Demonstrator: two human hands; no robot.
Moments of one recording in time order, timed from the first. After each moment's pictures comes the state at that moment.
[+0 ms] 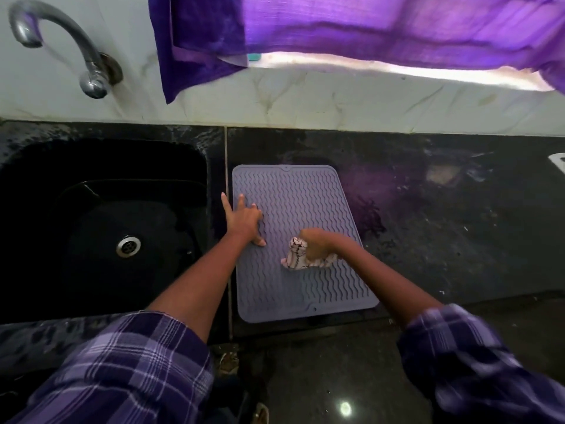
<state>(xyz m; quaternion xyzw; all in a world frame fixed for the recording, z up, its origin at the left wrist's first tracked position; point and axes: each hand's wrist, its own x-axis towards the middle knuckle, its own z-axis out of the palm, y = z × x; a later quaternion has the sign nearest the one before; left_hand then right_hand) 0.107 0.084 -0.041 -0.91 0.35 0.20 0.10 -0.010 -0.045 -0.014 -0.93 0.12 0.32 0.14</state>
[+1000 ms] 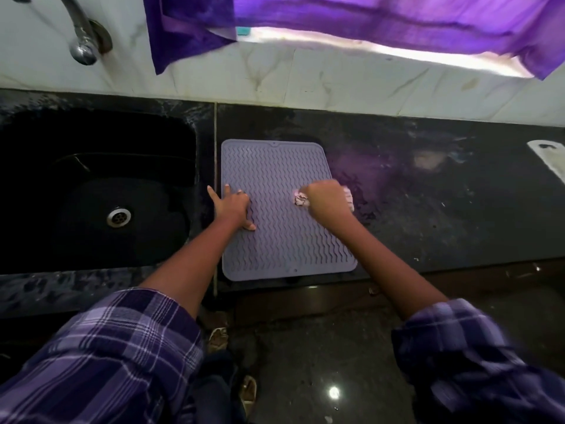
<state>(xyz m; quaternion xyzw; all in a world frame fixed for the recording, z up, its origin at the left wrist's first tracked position) 0.054 0.102 -0.034 -0.92 0.29 0.24 0.05 -0.063 -0.040 0.036 -0.98 0.15 0.08 -0.04</state>
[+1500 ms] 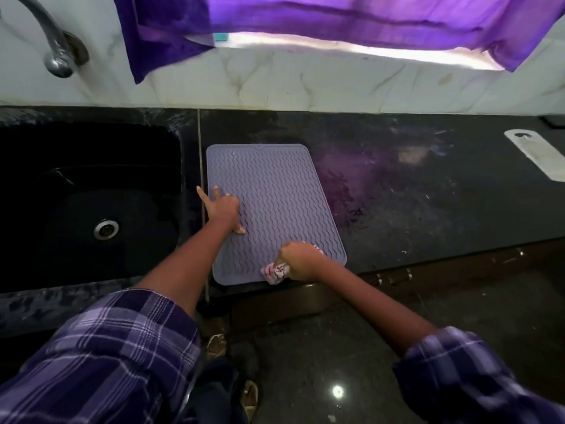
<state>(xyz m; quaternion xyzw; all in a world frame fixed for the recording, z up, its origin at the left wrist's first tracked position) 0.047 0.094 -0.023 -0.92 0.29 0.23 0.12 -0.121 0.006 -0.016 -0.96 0.04 0.26 0.08</state>
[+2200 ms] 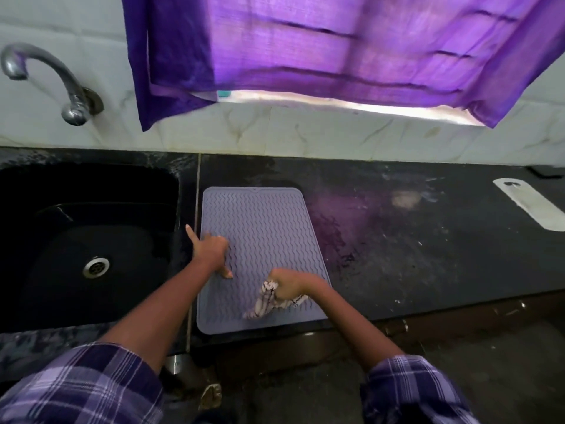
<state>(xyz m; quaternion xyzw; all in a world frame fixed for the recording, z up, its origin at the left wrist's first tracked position) 0.066 0.090 -0.040 -0.92 0.30 0.22 0.13 -0.088 -0.029 0.003 -0.91 0.06 0.31 0.25</state>
